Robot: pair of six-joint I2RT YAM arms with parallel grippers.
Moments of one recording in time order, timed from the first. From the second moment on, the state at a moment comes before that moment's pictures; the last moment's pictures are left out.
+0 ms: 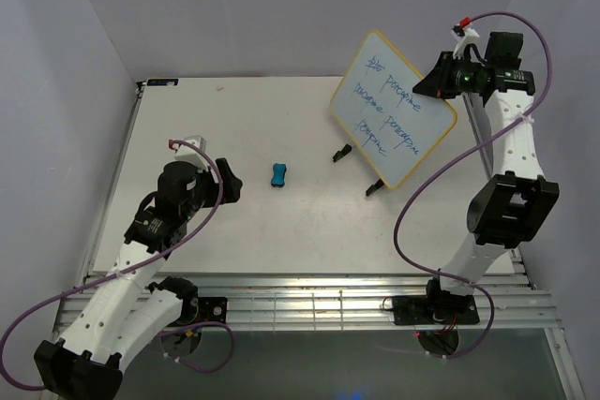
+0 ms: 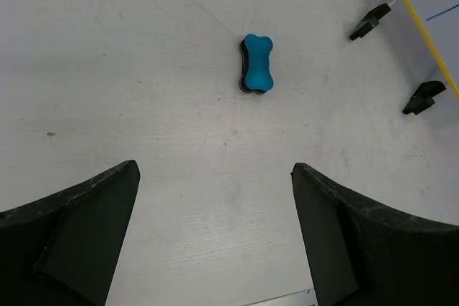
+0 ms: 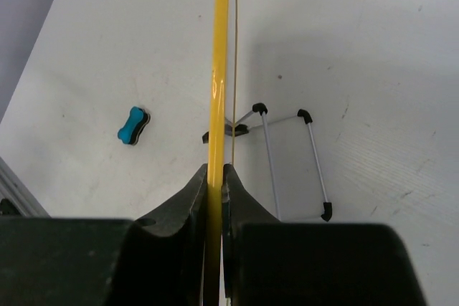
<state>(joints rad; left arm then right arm) -0.38 0.77 0.73 -0.45 -0.07 -0.40 -0.14 1.78 1.85 -0.75 -0.84 -0.05</state>
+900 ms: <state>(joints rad) -0.38 0.84 0.76 -0.52 -0.21 -0.54 0.10 1.00 1.14 -0.42 -0.61 0.28</state>
